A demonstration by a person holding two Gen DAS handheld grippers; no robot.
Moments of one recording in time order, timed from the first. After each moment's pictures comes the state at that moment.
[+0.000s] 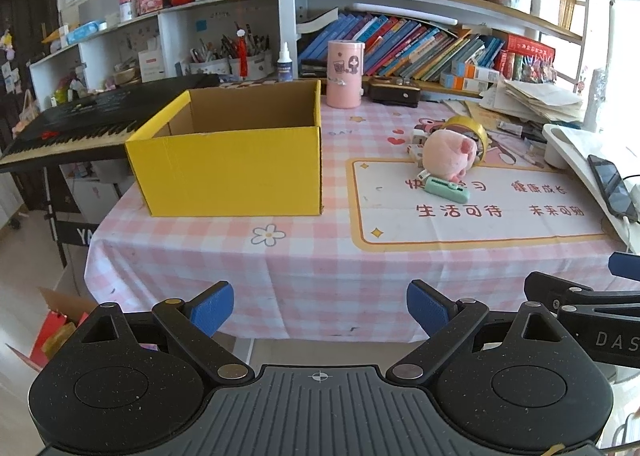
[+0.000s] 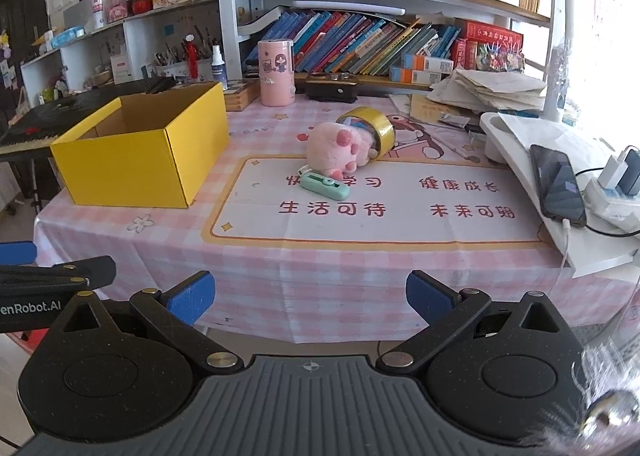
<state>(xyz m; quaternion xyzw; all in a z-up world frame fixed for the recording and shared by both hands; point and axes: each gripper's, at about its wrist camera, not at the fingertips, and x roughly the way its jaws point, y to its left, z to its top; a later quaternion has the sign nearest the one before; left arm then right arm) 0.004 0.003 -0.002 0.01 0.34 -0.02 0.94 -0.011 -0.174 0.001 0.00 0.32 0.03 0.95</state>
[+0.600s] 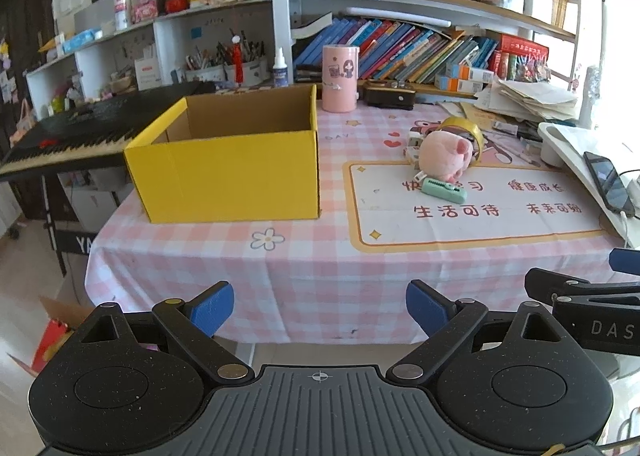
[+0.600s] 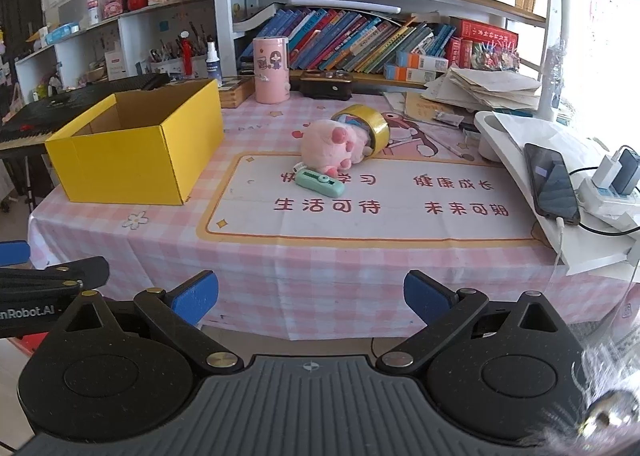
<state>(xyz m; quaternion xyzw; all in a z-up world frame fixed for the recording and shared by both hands) 0.001 0.001 -0.002 0.03 0.33 -0.03 0.94 -0.011 -0.175 0.001 0.00 0.33 0.02 0.95</state>
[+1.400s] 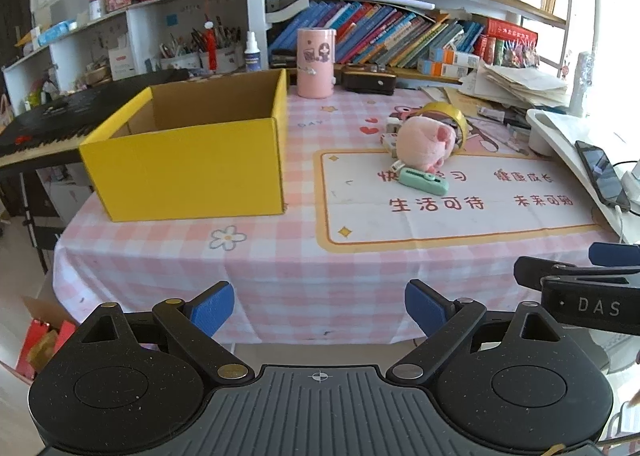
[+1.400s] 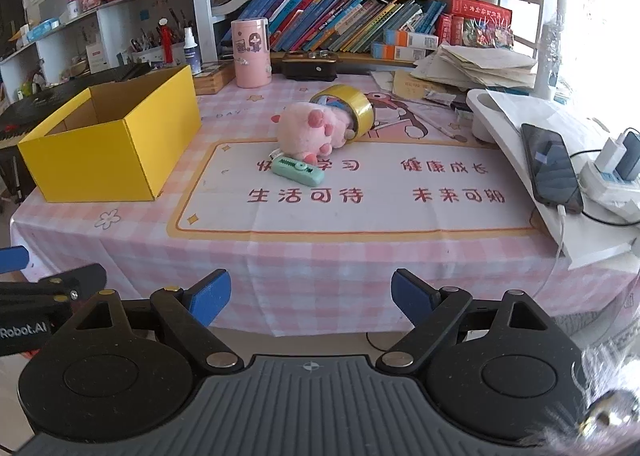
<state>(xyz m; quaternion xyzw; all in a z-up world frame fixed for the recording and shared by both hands) 0.030 -0.024 -0.016 0.02 0.35 -0.05 0.93 0.020 -0.198 -0.010 0.01 0.35 0.01 0.94</state>
